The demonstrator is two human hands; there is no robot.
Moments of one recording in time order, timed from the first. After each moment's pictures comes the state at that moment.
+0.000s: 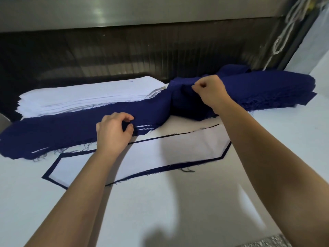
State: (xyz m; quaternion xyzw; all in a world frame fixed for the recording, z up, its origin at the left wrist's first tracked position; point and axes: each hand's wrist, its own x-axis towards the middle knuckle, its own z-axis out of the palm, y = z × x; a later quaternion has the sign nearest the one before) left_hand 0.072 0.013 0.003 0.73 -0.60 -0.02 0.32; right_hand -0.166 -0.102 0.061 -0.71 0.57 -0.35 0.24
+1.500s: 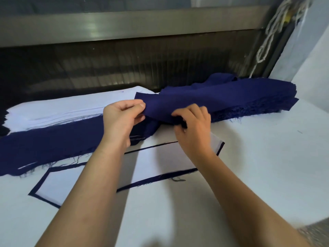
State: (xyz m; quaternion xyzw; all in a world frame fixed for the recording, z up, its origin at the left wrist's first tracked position) left_hand 0.007 -0.004 0.074 0.57 -0.35 -0.39 0.63; right_hand -0.147 -0.016 0.026 -0.73 0.48 -0.49 -0.03
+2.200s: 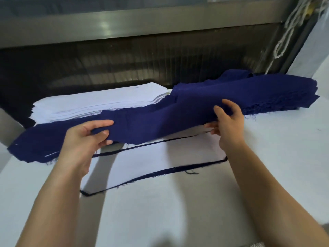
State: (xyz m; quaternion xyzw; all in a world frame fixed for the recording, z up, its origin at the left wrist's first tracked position) left_hand 0.102 0.068 0.052 0.63 -0.40 -0.34 0.57; right_hand -0.179 -0.039 0.018 -0.37 0.53 -0.61 0.46
